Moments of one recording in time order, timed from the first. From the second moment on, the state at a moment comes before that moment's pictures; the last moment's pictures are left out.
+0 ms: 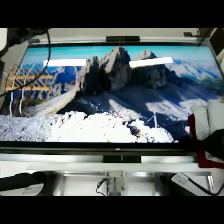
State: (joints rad) left arm -0.45 -1.42 1.98 0.98 -0.63 -1.13; right arm -0.96 -1.22 1.04 -1.69 1.54 1.55
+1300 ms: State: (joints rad) left arm -0.45 -1.43 1.98 0.98 -0.61 -1.18; right arm -1.23 -1.30 1.50 -2.10 1.11 1.71
